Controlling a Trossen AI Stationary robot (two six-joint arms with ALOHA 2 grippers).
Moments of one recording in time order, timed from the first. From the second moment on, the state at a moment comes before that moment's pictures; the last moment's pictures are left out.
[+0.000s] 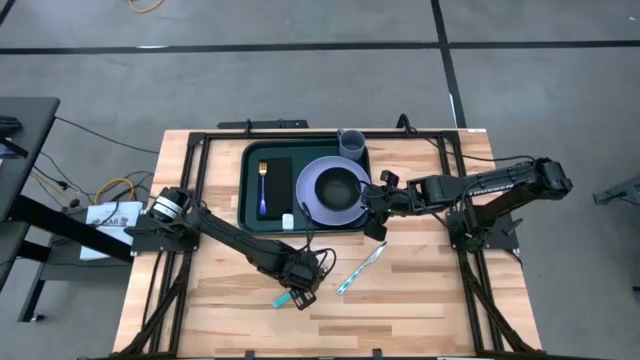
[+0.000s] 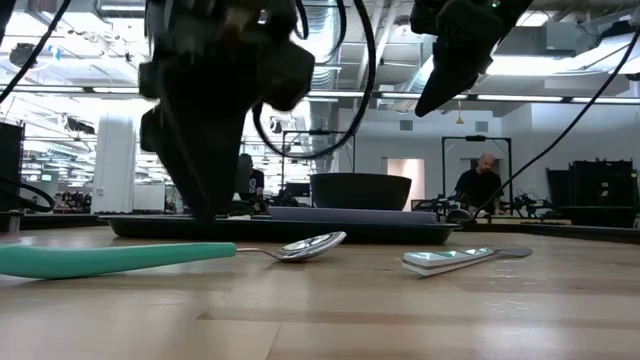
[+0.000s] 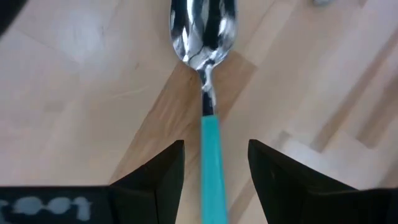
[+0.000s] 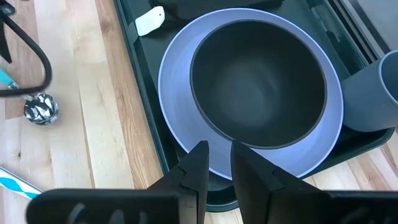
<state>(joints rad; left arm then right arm) -0.39 1.95 1.37 -0.69 0.02 -0.96 0.10 1.33 1.02 -0.63 0.31 0.21</state>
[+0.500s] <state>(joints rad) -0.39 2.05 1.37 -0.67 0.10 -1.01 0.10 1.33 1.02 -0.63 0.31 0.21</state>
